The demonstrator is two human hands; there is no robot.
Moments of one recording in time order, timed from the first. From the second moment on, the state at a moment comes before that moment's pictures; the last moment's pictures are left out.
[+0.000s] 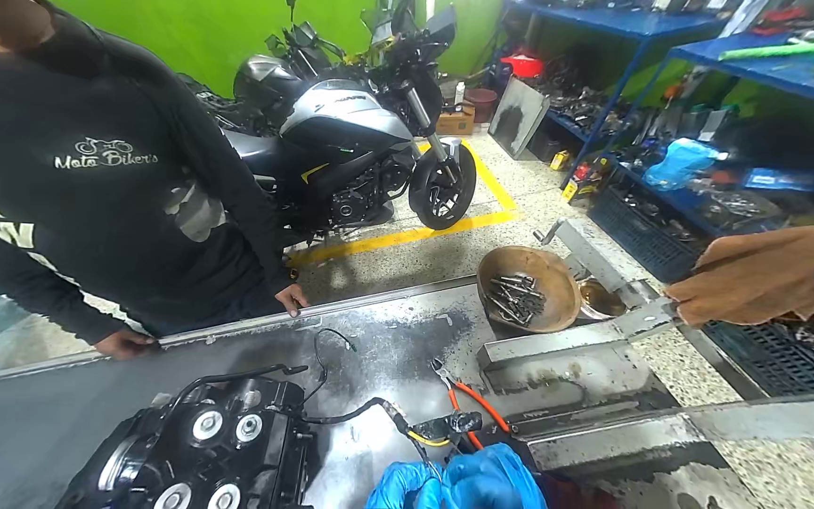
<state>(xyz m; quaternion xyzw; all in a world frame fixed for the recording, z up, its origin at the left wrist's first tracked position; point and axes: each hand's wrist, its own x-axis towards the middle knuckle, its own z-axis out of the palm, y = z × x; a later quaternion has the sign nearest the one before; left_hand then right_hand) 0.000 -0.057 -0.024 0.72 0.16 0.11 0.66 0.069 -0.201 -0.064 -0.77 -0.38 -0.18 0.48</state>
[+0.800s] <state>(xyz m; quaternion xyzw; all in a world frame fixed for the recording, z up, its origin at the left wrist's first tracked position) -0.001 -0.055 -0.024 0.72 0.14 0.14 0.66 0.084 -0.215 -0.050 -0.76 -0.51 -0.23 0.32</state>
